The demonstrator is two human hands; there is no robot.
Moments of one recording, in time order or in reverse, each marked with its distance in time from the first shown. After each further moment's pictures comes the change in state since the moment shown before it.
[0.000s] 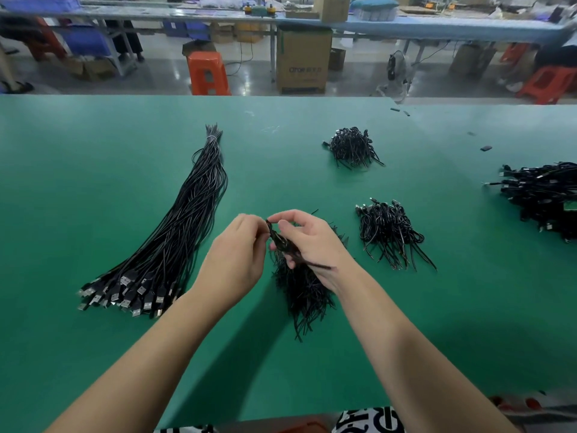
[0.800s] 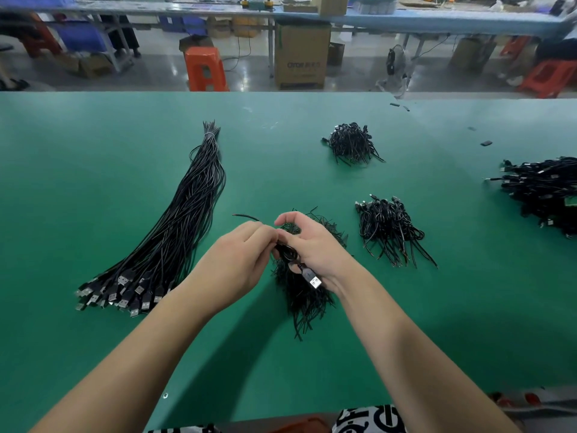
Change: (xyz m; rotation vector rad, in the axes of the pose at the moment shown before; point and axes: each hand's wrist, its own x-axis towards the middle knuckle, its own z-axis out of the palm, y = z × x) left_hand 0.000 0.003 -0.015 0.063 -0.177 0.276; right_hand -0.002 0.006 -0.005 0.016 -0.071 0.089
